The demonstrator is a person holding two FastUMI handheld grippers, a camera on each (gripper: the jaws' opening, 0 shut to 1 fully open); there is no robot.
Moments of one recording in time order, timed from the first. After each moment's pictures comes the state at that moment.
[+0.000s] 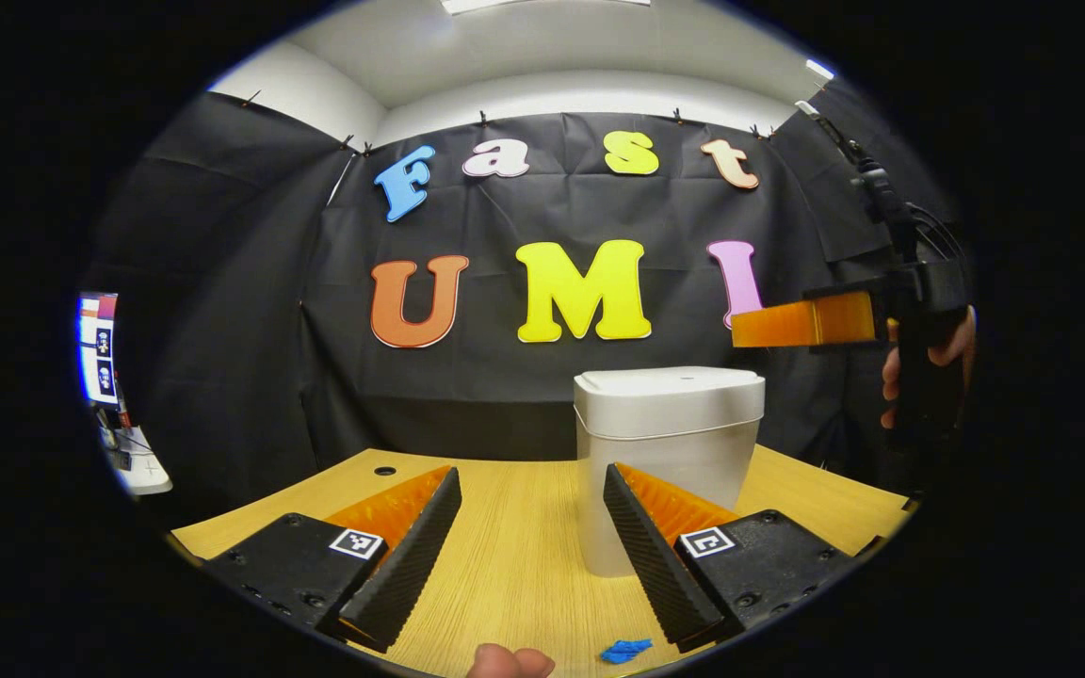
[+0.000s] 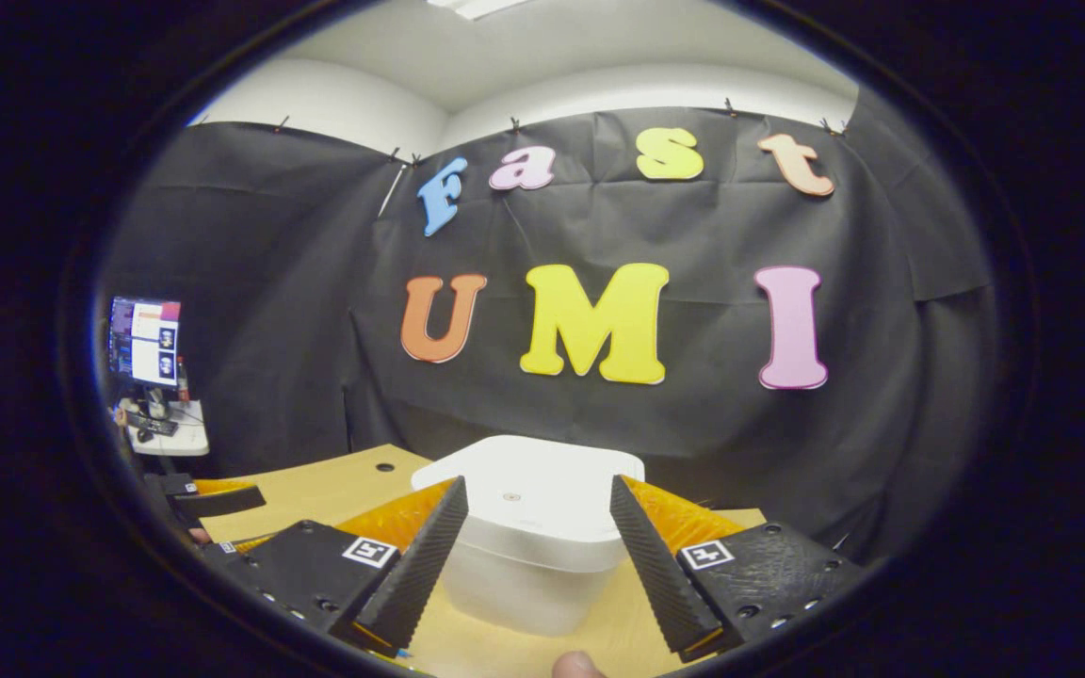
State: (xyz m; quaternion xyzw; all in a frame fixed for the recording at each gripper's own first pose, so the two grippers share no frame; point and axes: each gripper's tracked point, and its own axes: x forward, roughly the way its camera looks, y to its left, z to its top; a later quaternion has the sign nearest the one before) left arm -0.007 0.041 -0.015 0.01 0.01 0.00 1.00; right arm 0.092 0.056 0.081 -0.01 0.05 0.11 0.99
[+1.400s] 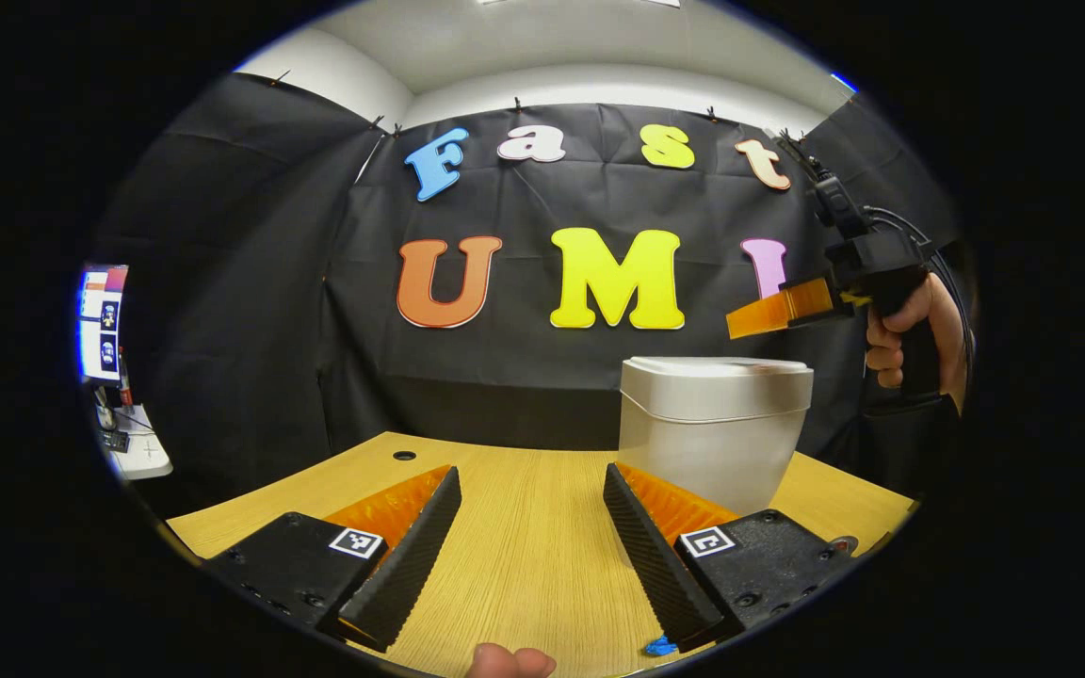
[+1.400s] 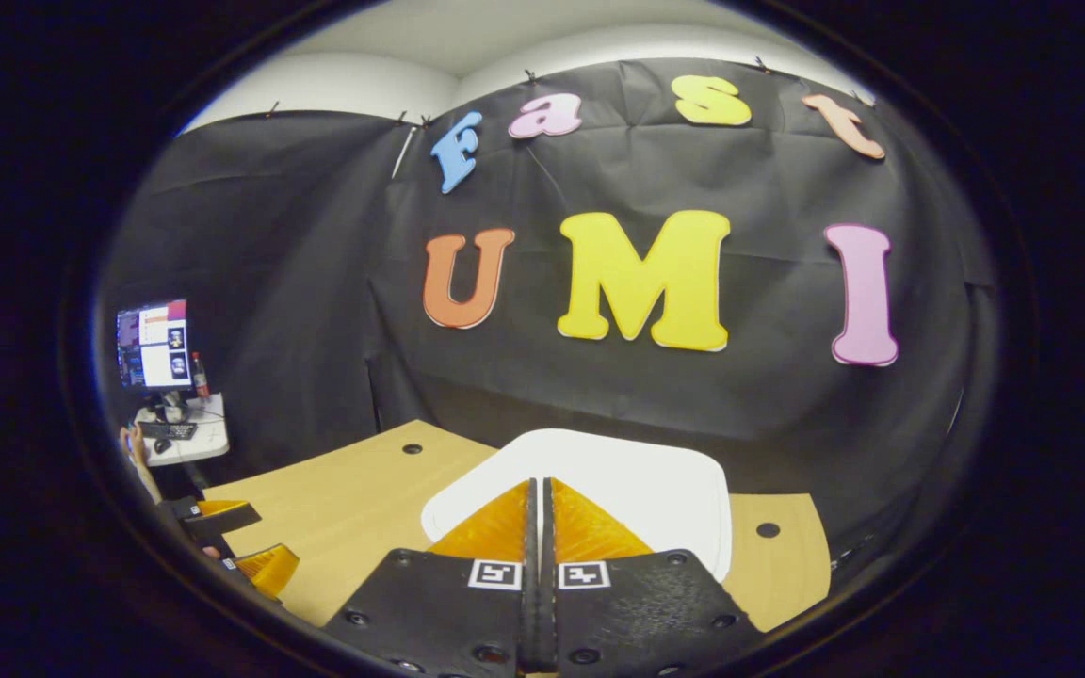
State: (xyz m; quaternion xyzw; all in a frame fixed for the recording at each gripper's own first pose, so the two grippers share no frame) left arm 0.005 0.085 -0.037 -0.02 0.02 0.02 1.00; right arm 0.158 0.100 0.057 0.00 0.16 0.16 0.98
